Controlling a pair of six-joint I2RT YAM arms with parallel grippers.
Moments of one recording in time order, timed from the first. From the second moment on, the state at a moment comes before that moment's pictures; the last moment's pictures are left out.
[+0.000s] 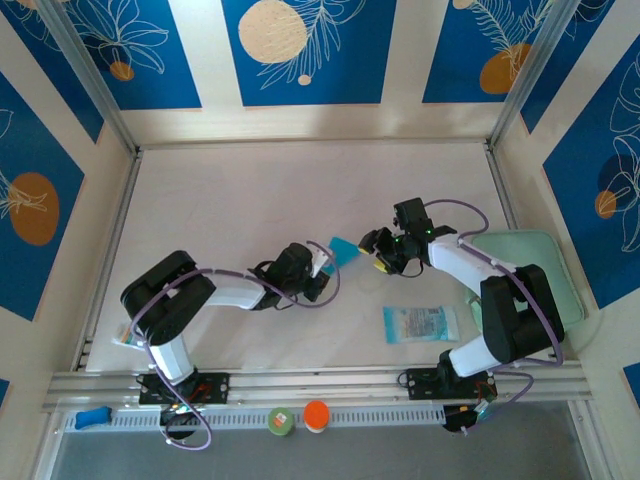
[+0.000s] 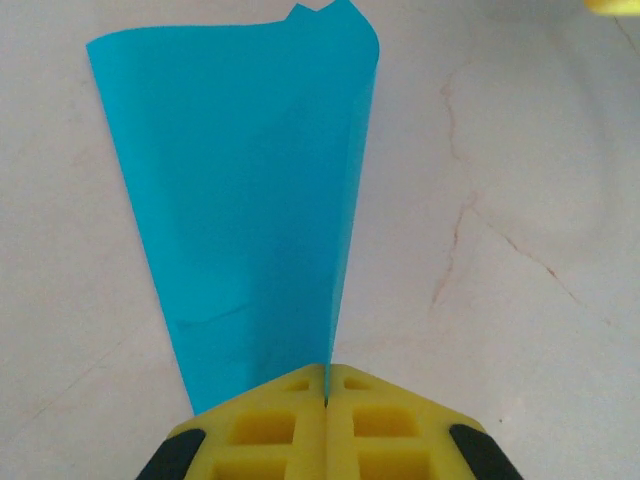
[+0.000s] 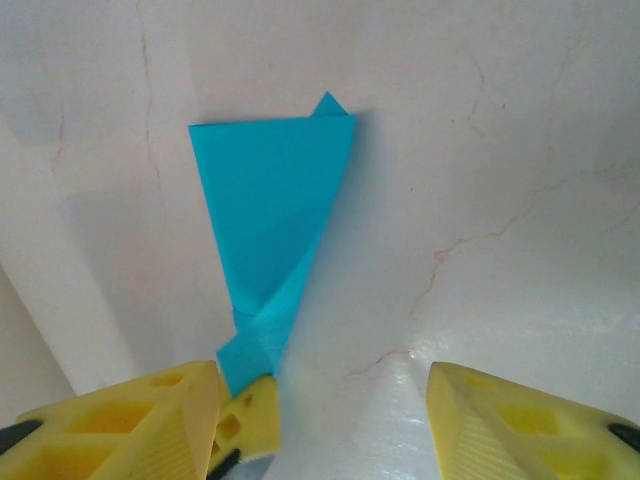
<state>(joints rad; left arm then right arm) -0.83 1.75 0.72 0.31 0.10 -0.20 0.31 1.47 0.82 -0.39 -0.41 0.94</state>
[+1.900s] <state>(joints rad) -0.76 1.84 0.62 0.68 0.26 -0.76 0.47 1.82 1.04 -0.42 -0.44 0.66</state>
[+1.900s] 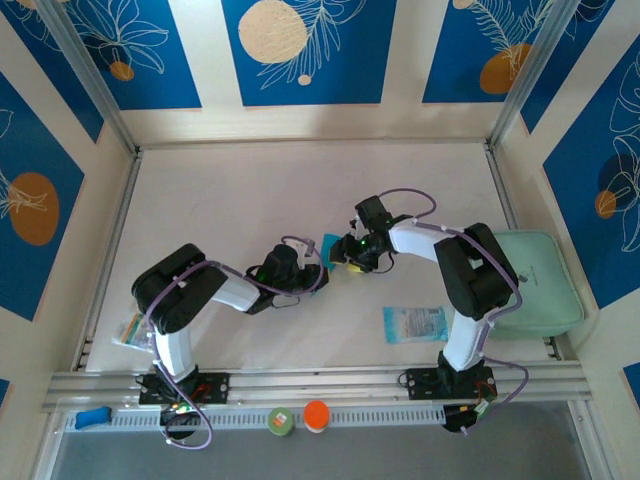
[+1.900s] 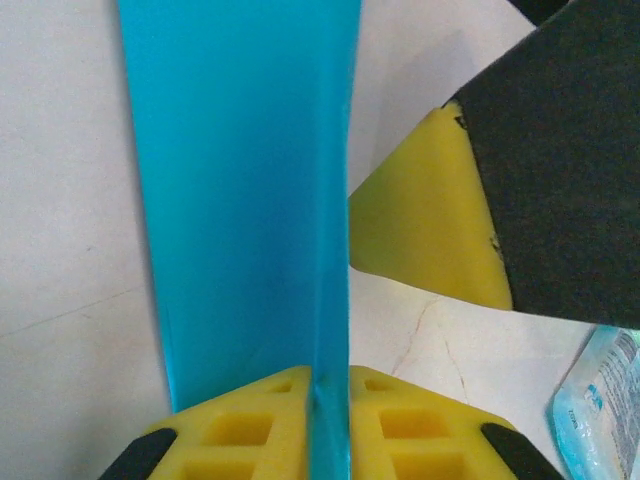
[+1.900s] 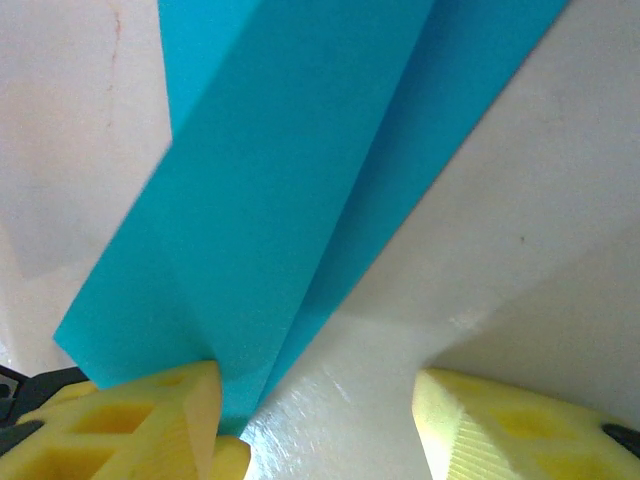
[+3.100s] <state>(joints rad) -0.64 1.85 0.64 0.58 0.48 -1.08 0.47 1.81 1.08 -0.31 -0.50 0.49</state>
